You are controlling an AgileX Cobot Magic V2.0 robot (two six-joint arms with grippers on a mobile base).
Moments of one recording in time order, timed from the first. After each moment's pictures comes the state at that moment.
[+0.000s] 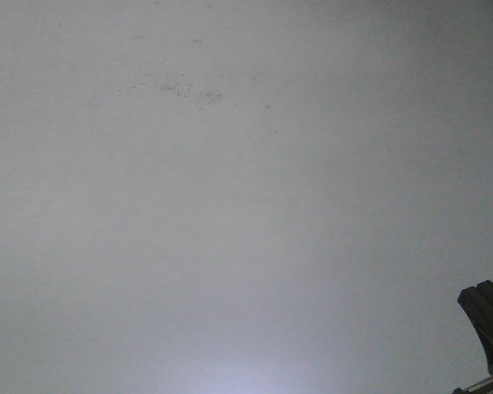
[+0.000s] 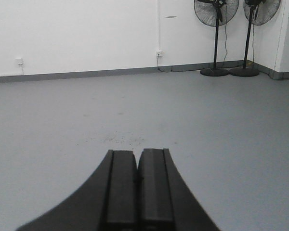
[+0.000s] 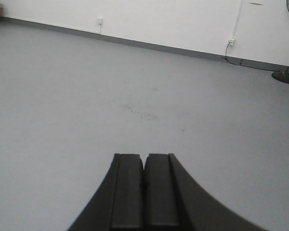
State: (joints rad) left arm -0.07 -0.01 0.03 -0.08 0.12 0.13; right arm 0.29 -0.01 0.03 0.08 0.22 -0.16
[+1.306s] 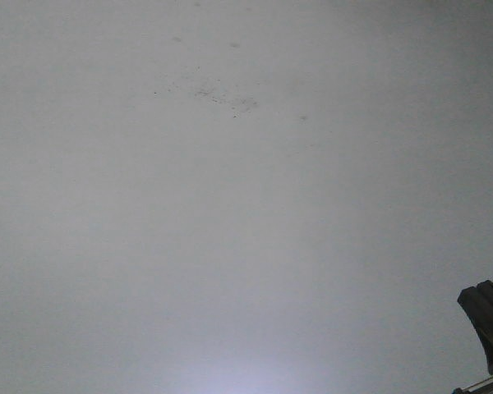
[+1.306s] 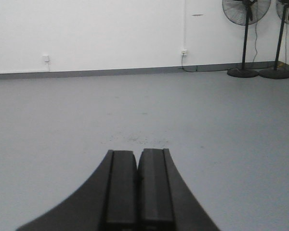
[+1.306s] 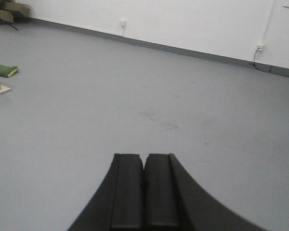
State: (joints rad) left arm -0.07 -0.01 0.03 -0.08 0.12 0.13; right arm 0.29 -0.01 0.03 0.08 0.22 -0.16
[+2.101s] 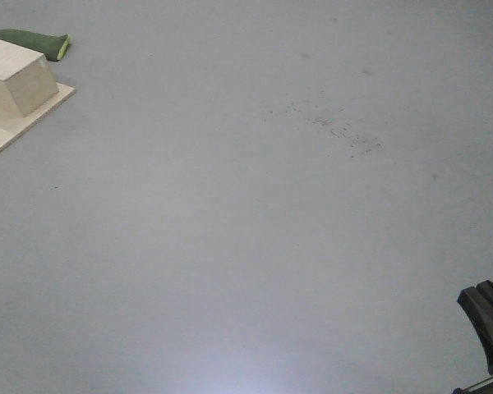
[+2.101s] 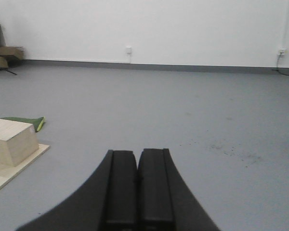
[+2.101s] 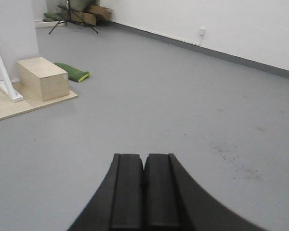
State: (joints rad) left arm -0.07 -0.01 0.03 -0.08 0.12 0.13; right arm 0.29 -0.01 0.03 0.08 0.22 -0.16
